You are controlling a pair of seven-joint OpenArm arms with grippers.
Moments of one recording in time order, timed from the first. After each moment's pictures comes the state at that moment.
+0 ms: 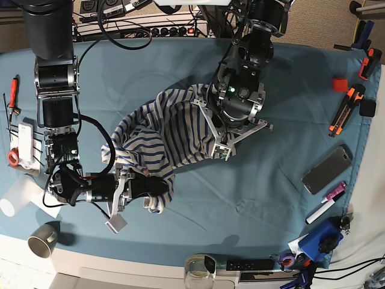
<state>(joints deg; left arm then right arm) 0.2 7.6 19.5 104.1 10.4 0.7 71.3 37.0 22.9 -11.4 60.9 80.9 39.8 -78.7</state>
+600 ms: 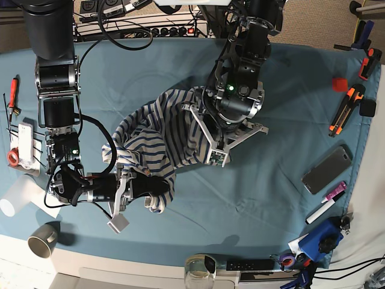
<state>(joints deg) 0.6 10.2 19.4 108.6 10.9 0.5 70.6 37.0 22.8 -11.5 60.9 80.5 39.8 -78.7</state>
